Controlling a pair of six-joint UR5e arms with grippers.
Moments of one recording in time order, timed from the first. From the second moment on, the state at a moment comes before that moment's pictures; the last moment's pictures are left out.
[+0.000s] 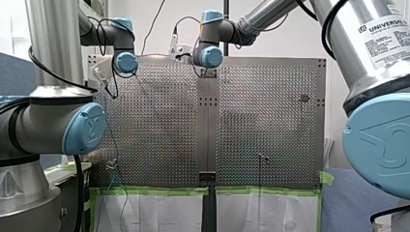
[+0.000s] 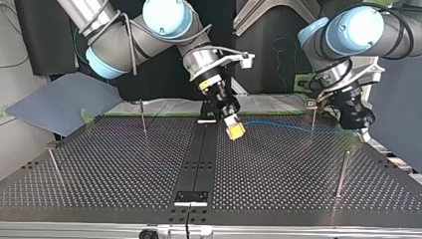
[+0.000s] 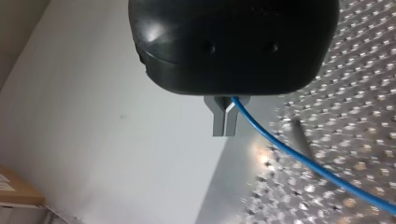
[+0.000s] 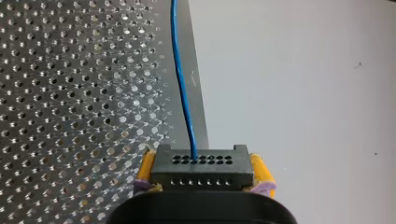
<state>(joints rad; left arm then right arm) -0.03 -1.41 -1.96 -2.63 -2.09 -2.01 2.46 -1.16 1.28 -0.39 1.54 1.62</state>
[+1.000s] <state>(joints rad) 0.19 -1.55 -1.78 -2.64 -1.88 -2.03 2.48 -1.00 1.05 -0.32 1.54 1.62</state>
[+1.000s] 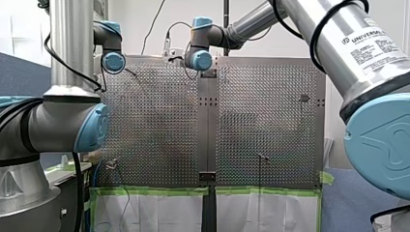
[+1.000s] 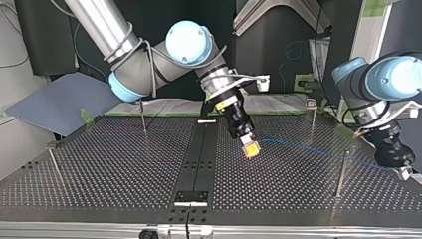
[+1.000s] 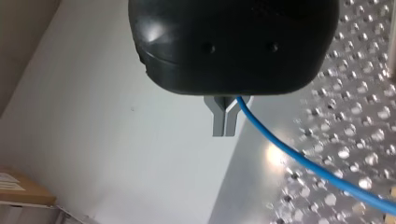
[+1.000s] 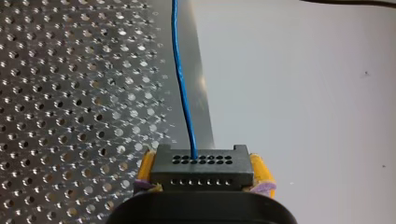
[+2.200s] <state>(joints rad) 0.23 -1.75 -1.67 -2.66 -1.76 -2.06 2.46 -0.87 0.87 -0.30 1.57 1.61</state>
